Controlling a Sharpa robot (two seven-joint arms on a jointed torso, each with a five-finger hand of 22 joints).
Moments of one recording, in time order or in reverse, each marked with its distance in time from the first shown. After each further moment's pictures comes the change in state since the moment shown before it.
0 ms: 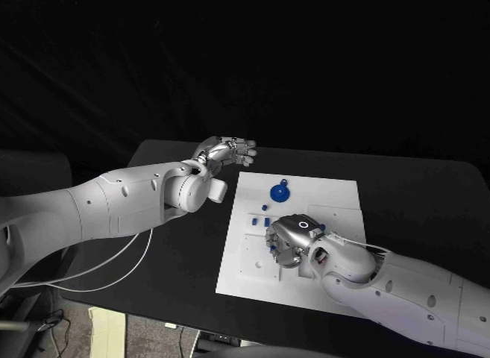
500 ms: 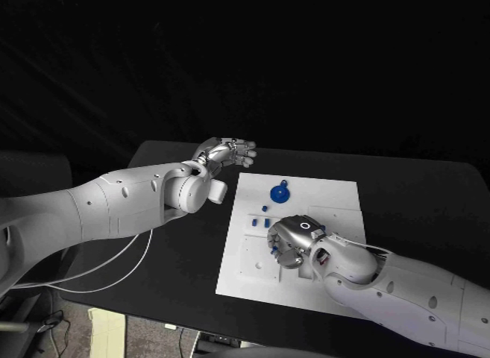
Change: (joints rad) left arm 0.000 0.000 0.000 0.000 0.000 0.000 -0.003; left_hand 0.000 0.000 0.000 0.000 0.000 0.000 0.000 0.000 -0.001 0.000 0.000 0.000 -0.001 0.000 0.000 -0.001 0.002 0.000 0.000 0.000 0.000 0.000; right arm -0.001 -0.005 0.000 -0.003 -0.001 0.002 -0.004; right_hand 0.000 0.000 0.003 -0.003 -0.001 0.000 0.000 0.001 0.001 0.002 0.001 -0.001 0.000 0.000 0.000 0.000 0.000 0.000 0.000 0.000 0.000 0.000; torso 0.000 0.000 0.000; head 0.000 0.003
